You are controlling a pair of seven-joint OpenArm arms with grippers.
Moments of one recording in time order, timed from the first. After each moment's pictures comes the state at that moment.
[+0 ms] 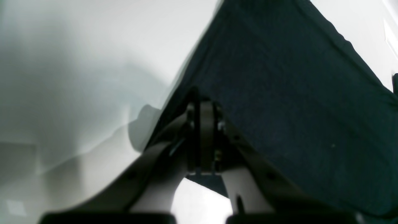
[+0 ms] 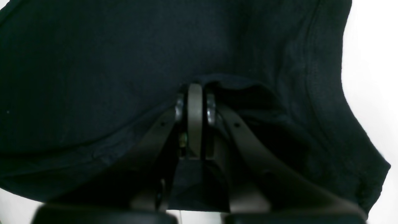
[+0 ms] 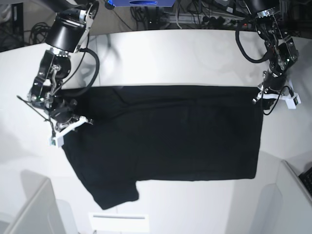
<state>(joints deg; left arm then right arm) 13.5 -12.2 -30.4 94.6 -38.9 1.2 40.5 8.1 1.5 22.9 85.6 17.4 16.4 -59.2</state>
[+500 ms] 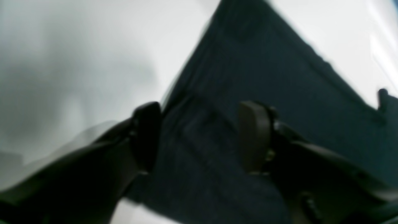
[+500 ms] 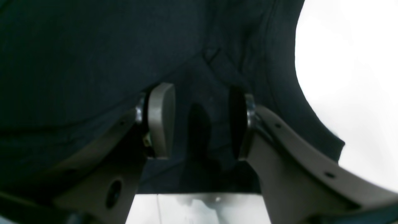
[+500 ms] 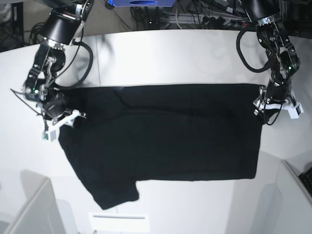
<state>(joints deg) 8.9 -12.3 -30.5 94.4 -38.9 1.3 40.2 3.8 3.2 23.5 91.4 17.3 16.3 -58.7</state>
